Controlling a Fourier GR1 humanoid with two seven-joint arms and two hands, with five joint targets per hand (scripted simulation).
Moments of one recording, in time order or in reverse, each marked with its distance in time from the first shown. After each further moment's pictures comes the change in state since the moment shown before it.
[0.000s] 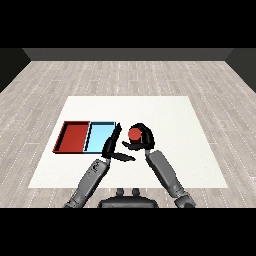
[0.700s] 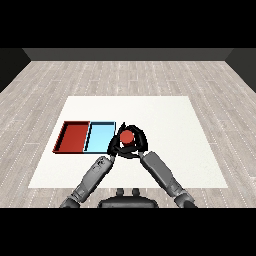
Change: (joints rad) left arm -0.102 0.004 -0.062 0.125 0.041 0.080 0.007; right arm -0.039 0.000 0.144 -0.021 -0.065 -0.092 -0.011
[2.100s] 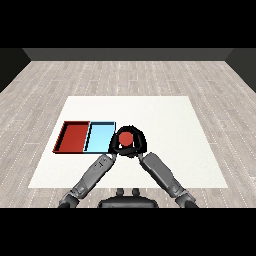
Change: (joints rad) left arm -0.060 0.027 -0.052 -0.010 -0.037 0.187 0.077; right arm -0.002 -0.018 0.053 -0.061 -0.049 -0.026 -0.001
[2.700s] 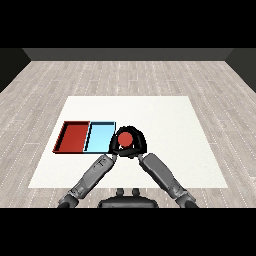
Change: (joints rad) left arm -0.003 0.007 -0.024 0.009 0.055 0.055 -0.066; right arm 0.004 -0.004 0.016 -0.014 -0.027 0.004 -0.013
